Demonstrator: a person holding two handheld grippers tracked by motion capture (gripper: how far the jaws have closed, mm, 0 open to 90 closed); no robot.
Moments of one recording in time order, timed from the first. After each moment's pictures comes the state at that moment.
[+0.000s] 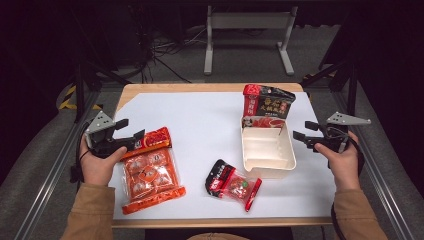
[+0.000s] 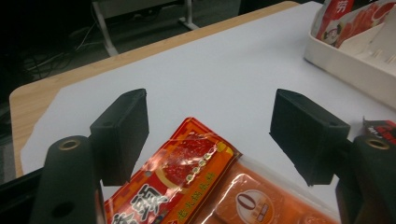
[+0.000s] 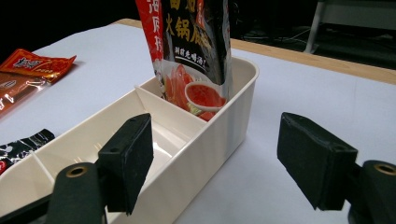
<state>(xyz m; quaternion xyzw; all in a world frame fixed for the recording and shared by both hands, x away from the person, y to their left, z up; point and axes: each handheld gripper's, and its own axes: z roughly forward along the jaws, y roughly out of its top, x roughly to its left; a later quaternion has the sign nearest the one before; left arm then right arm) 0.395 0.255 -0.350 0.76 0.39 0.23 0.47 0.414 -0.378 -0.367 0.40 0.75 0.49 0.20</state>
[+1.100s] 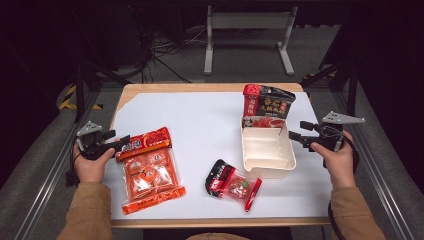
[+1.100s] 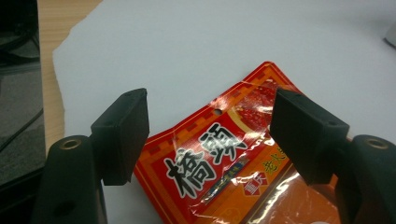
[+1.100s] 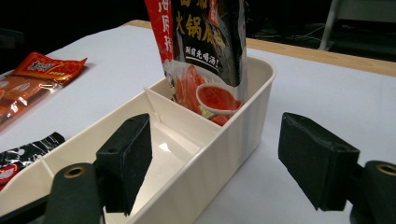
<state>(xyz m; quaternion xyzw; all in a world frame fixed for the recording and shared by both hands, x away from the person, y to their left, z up) 0.428 0.316 -0.424 0.72 0.49 0.18 0.45 0.421 -0.371 -0.373 0.39 0.75 0.50 0.18</state>
